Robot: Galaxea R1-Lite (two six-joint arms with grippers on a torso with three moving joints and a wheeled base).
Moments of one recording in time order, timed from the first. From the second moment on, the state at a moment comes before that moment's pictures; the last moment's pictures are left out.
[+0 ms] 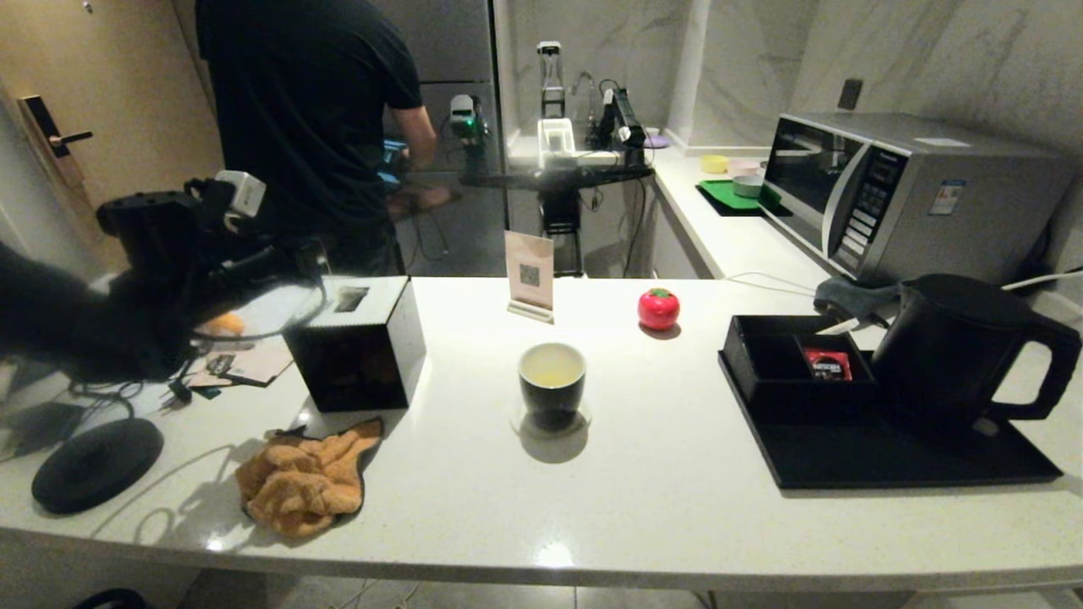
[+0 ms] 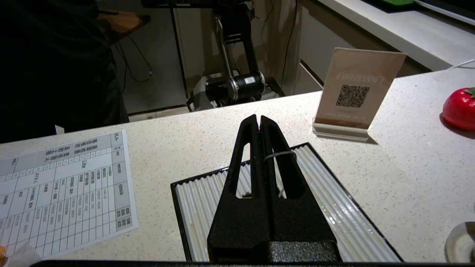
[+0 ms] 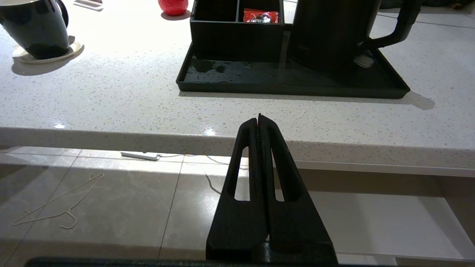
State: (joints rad) left arm 0.13 2.04 -1.15 -0.87 -0.44 -0.02; right arm 0.00 0.00 -0.03 0.07 0.00 -0.02
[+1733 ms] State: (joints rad) left arm 0.14 2.07 -1.17 -0.81 -0.42 -0.01; right arm 0.00 0.00 -0.03 0.07 0.00 -0.02
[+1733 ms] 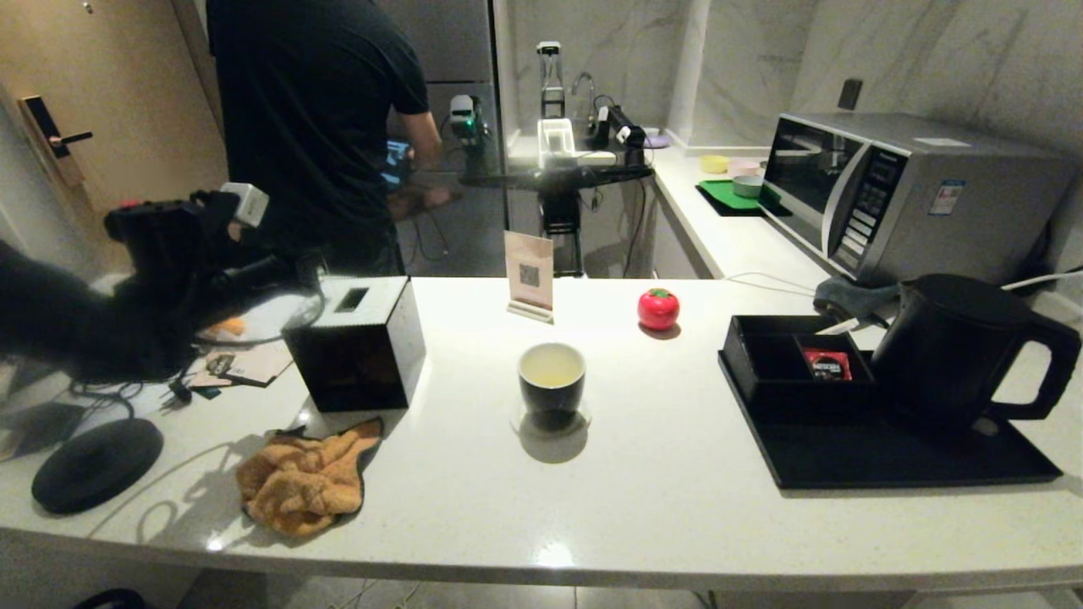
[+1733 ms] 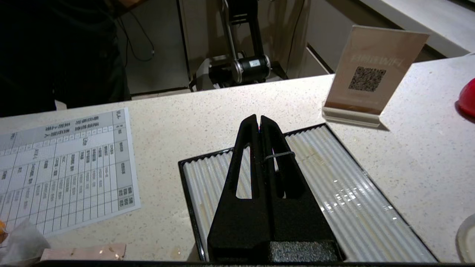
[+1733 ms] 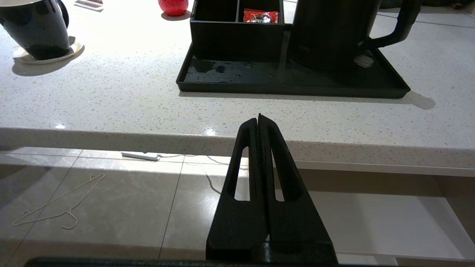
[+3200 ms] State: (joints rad) left arm 0.14 2.11 -1.17 -0.88 -0.43 -0.02; right arm 0.00 0.00 -0.03 0.07 0.00 -0.02
